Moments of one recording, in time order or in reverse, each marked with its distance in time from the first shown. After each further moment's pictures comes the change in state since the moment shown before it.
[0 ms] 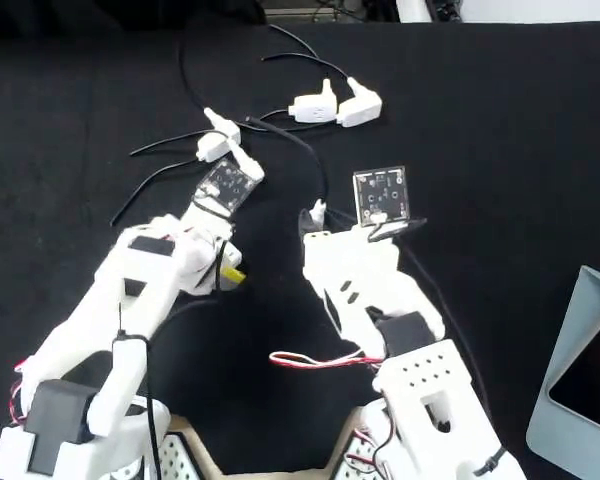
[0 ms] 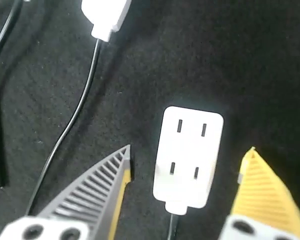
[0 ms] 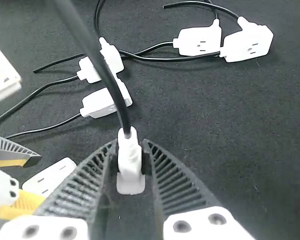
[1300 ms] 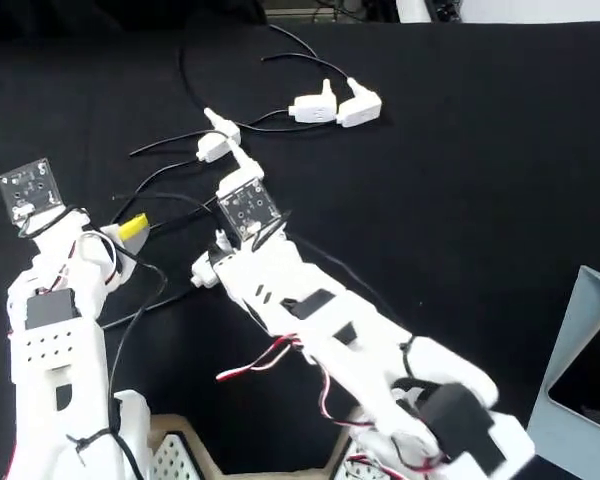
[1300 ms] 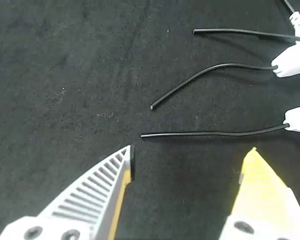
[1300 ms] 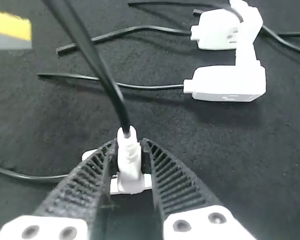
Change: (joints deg) left arm -26.5 -36.5 12.0 8.1 35.3; right arm -19.6 45.5 -9.3 -30.4 8.5
